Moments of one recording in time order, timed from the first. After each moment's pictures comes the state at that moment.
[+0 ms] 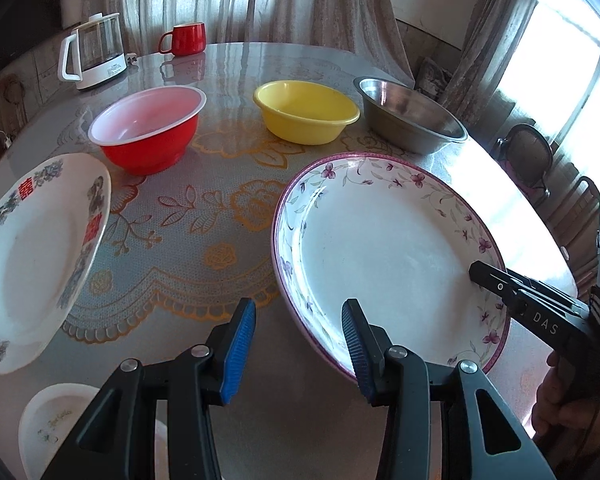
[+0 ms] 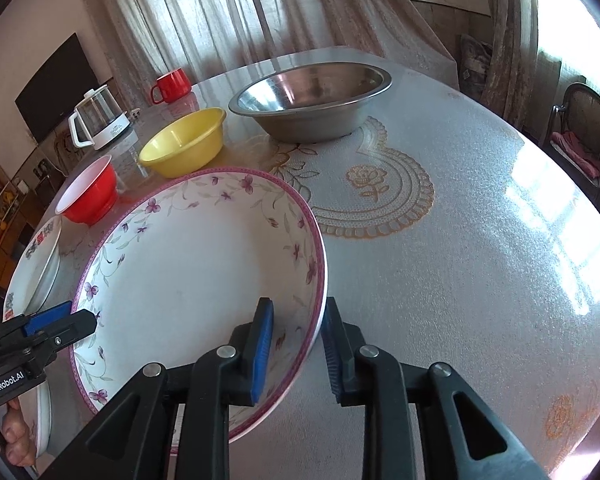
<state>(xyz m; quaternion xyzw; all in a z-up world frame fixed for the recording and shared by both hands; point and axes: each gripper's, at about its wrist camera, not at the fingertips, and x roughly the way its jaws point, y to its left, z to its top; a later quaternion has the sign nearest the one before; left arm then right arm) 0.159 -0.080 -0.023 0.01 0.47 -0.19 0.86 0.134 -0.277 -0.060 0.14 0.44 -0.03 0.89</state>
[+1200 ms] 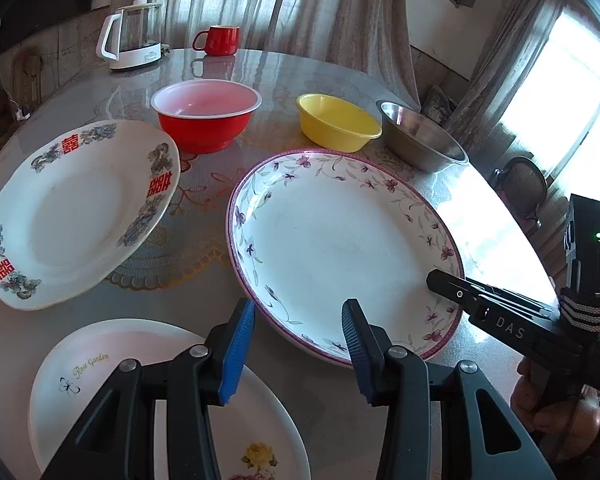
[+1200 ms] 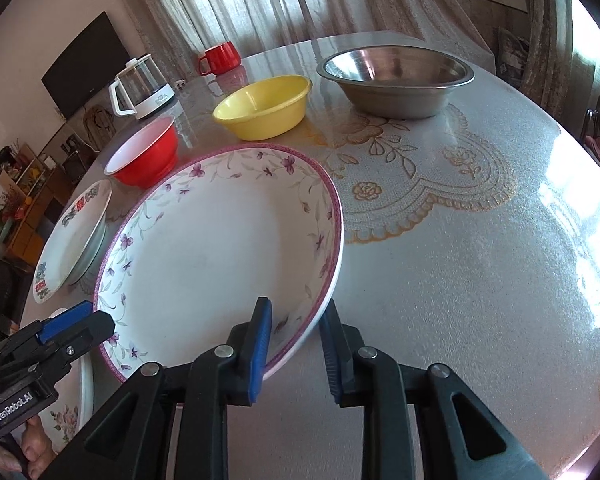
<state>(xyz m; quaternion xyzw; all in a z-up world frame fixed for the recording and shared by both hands) 0.129 -0.027 -0.017 -0.05 0.45 -0.18 0.87 0.139 -0.212 -0.057 0.13 0.47 0.03 0.87</state>
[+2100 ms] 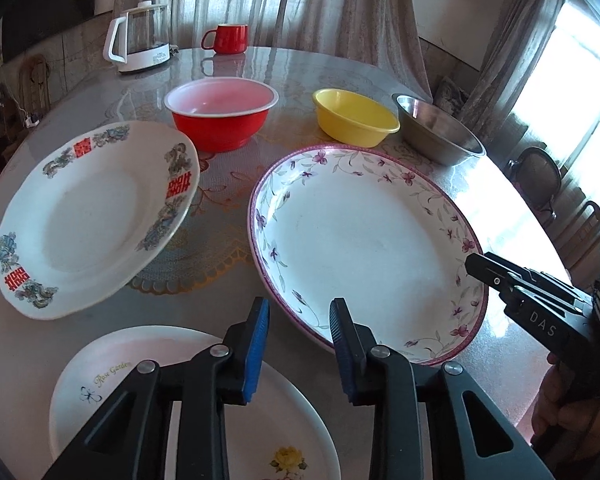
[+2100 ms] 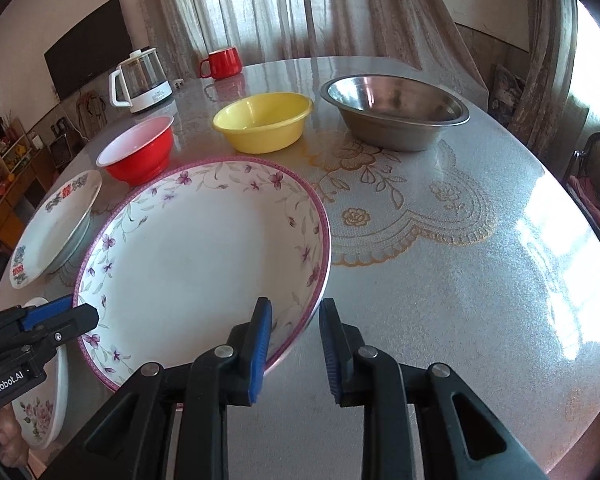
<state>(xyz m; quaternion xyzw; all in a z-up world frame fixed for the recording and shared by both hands) 0.136 -0.026 -0.020 -0.02 0.46 -0.16 0.88 0.136 -0.204 -0.044 0.07 0.44 0.00 0.90</state>
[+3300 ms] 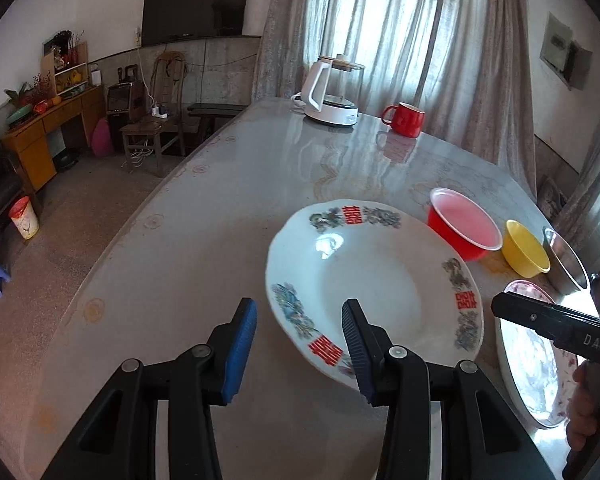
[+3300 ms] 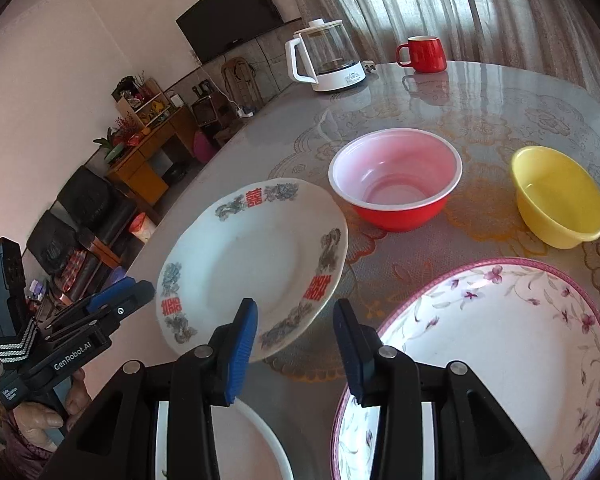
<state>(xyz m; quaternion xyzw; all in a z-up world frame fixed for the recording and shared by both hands) 0.150 0.168 0.006 -0.10 0.38 0.06 0.92 0.234 -0.038 -0.018 0.08 0.45 0.28 0.84</state>
